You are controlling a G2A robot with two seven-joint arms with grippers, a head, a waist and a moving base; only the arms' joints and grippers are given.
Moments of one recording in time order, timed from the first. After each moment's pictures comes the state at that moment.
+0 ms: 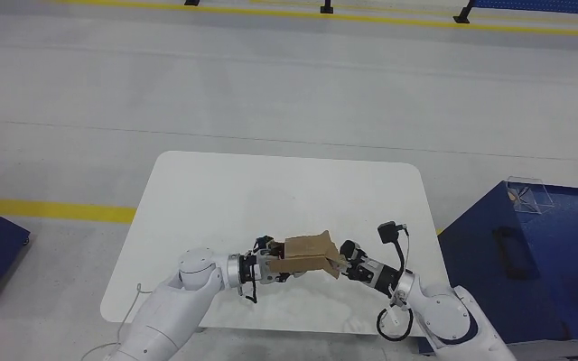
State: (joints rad) left arm 0.95 -1.30 -0.94 -1.12 -0.82 0.32 -1.08; right arm -1.46 -1.02 1.34 -1.76 -0.19 -0.41 0.56
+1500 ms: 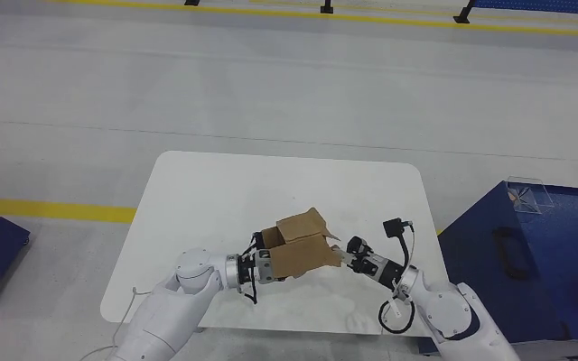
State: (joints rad) left arm 0.98 -1.29 -0.96 -1.18 -0.74 0.20 -1.06; right arm -1.45 -1.03 1.36 -1.72 -0.19 -0.38 0.57
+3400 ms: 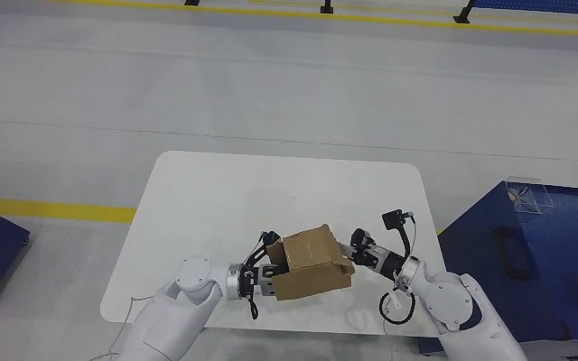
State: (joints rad) left arm 1.04 -1.27 -0.97 -1.32 -0.60 -0.05 -1.19; right arm -1.39 -1.03 1.37 -1.72 -0.26 -0.34 0.59
